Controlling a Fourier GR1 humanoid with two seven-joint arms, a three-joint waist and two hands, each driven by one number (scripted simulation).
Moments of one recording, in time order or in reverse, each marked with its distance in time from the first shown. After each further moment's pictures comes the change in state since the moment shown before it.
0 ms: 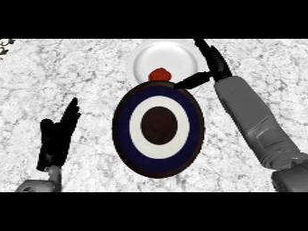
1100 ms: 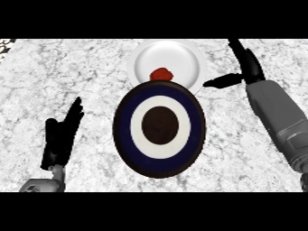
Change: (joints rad) left arm -0.009 -0.022 -0.002 0.009 -0.021 -0.008 -0.004; right arm 0.075 -0.151 -0.038 0.020 -0.003 -0.013 -0.060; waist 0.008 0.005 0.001
